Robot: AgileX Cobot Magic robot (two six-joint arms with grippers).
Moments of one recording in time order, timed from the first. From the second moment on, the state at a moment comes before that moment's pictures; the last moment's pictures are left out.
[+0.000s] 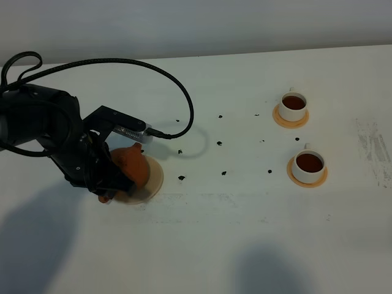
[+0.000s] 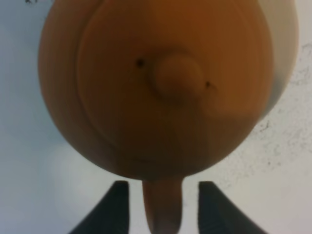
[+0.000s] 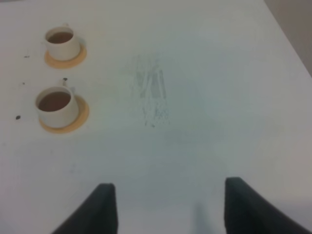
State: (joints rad) left arm -0.34 1.80 -1.04 0.00 0.68 0.21; right arm -0.15 0.01 -0.52 0.08 1.12 -0.05
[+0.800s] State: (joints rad) left arm -0.27 1.63 -1.04 0.06 0.71 0.09; right arm -0.15 0.01 -0.52 0.08 1.12 -0.05
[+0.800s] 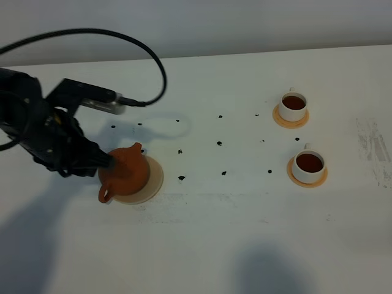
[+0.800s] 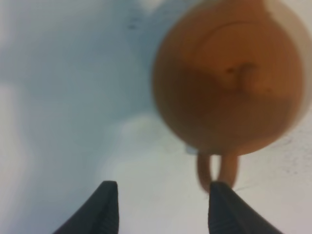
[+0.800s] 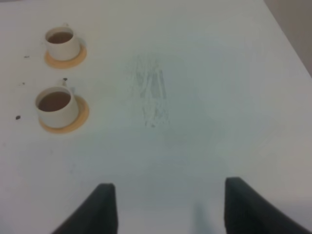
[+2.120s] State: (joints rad) left arm 0.07 0.52 -0.69 0.03 1.09 0.00; right arm -0.15 0.01 -0.52 0.08 1.12 -0.05
